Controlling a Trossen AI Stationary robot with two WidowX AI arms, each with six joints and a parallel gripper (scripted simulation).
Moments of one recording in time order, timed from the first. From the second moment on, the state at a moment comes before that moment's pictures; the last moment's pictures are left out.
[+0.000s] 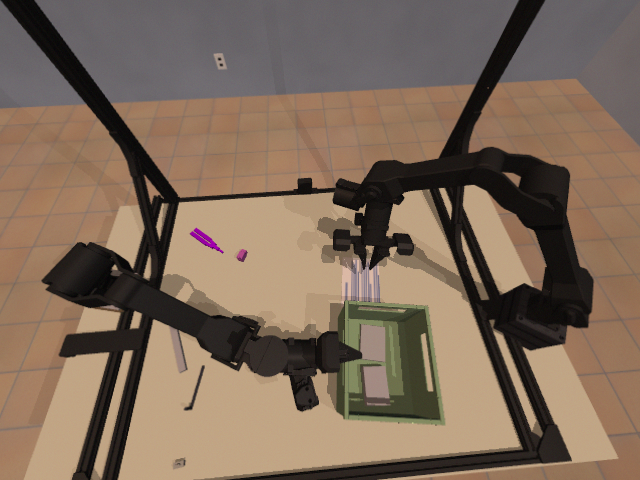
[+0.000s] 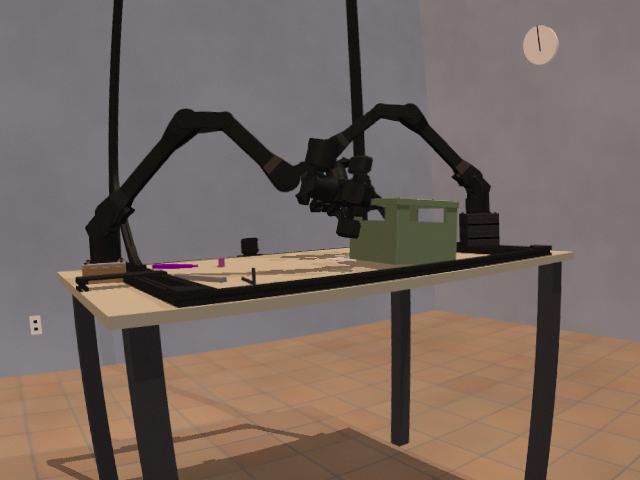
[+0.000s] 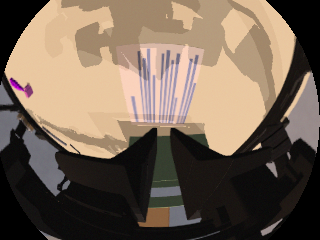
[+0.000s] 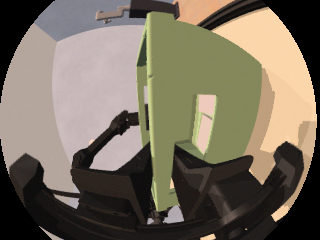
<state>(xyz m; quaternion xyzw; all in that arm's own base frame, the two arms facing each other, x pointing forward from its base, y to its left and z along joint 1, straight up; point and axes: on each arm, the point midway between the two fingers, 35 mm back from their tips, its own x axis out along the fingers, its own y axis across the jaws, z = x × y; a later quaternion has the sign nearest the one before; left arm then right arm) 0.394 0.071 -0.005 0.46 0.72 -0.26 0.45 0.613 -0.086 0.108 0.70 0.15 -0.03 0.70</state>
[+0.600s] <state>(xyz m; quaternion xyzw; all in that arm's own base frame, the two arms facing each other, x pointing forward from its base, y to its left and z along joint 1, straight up) 0.394 0.071 -0.005 0.46 0.72 -0.26 0.45 0.612 -0.086 0.109 0.70 0.15 -0.03 0.70</state>
